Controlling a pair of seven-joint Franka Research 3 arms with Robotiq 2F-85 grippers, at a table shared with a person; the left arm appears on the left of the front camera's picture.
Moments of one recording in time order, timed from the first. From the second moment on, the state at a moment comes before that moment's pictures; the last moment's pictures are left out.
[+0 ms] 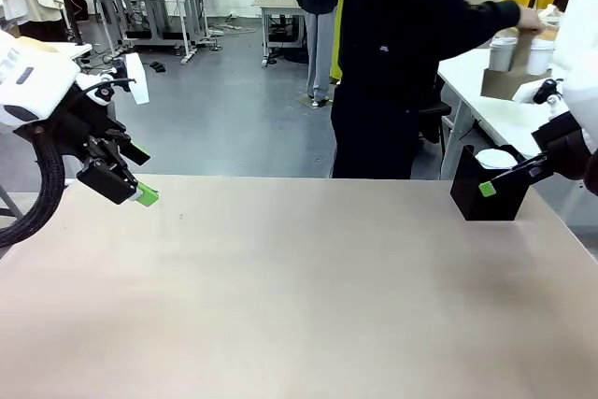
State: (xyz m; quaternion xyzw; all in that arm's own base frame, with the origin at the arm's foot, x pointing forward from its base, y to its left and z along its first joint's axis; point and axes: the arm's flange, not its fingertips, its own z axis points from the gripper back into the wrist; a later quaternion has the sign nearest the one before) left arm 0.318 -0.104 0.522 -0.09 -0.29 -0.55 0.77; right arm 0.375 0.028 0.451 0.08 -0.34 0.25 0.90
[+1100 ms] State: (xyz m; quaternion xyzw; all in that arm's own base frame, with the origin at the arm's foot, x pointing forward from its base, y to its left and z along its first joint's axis) left arm 0.318 -0.104 0.522 -0.09 -0.29 -0.55 0.77; right arm 0.375 0.028 0.451 0.08 -0.34 0.25 0.90
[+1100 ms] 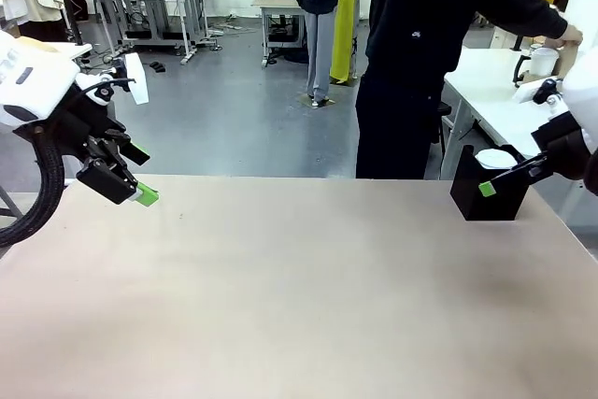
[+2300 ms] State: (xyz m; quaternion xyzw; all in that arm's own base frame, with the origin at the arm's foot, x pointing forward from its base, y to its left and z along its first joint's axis) left arm 0.318 -0.104 0.522 -0.09 -0.29 -0.55 0.77; right arm 0.375 0.028 0.451 0.08 -0.34 0.25 0.90
